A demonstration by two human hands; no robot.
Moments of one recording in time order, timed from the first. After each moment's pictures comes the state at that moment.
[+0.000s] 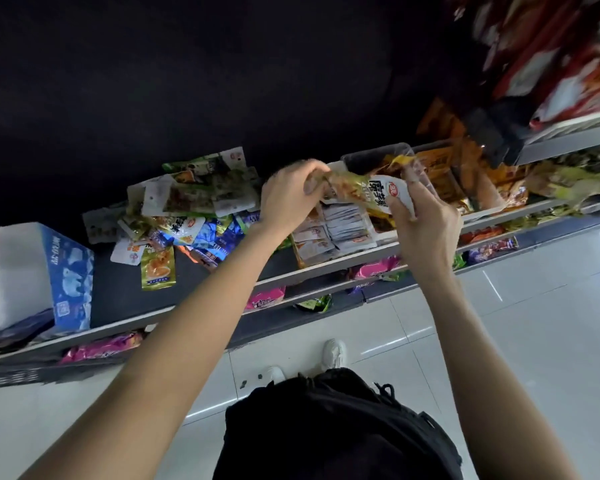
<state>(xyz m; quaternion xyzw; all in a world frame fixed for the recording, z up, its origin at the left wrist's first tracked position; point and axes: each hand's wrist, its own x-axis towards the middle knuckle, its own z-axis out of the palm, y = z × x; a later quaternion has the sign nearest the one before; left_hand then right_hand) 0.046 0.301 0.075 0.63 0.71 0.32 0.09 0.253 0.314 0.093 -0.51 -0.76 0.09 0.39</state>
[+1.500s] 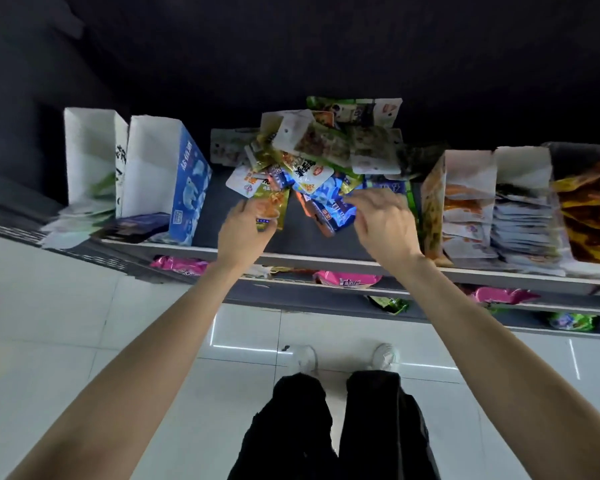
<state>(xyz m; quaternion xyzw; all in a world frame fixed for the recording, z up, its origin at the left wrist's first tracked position) -0.138 0.091 -0.062 0.36 0.90 0.22 0.10 0.038 0.259 -0.043 -0.24 -0.95 0.09 0.18</state>
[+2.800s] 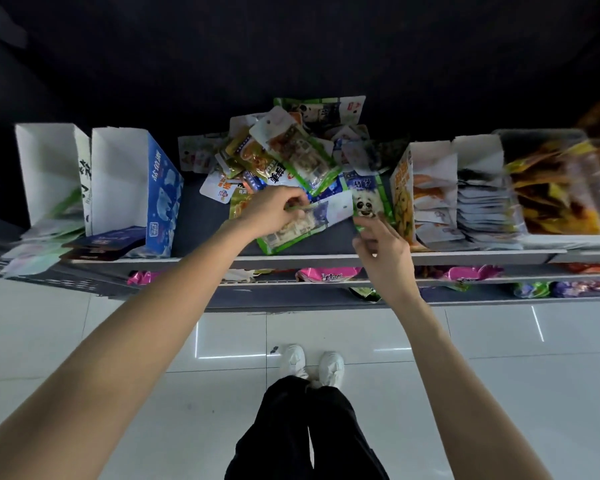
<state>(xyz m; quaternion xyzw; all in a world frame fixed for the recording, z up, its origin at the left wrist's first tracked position) -0.130 0.166 -0.026 0.54 0.78 0.17 0.27 0.090 0.213 -0.024 -0.43 -0.80 0.36 0.20</state>
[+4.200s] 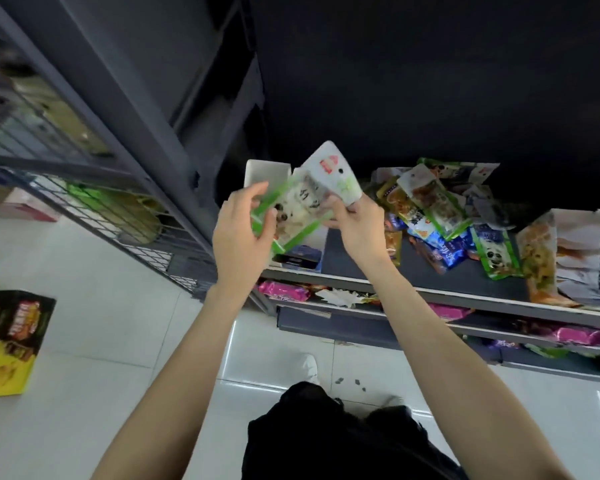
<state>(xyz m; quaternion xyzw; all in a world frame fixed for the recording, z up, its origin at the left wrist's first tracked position) -0.268 -0.098 0.094 0.36 0.83 0.41 -0.11 -0.176 0.050 0.080 -0.34 -0.74 0.53 0.24</state>
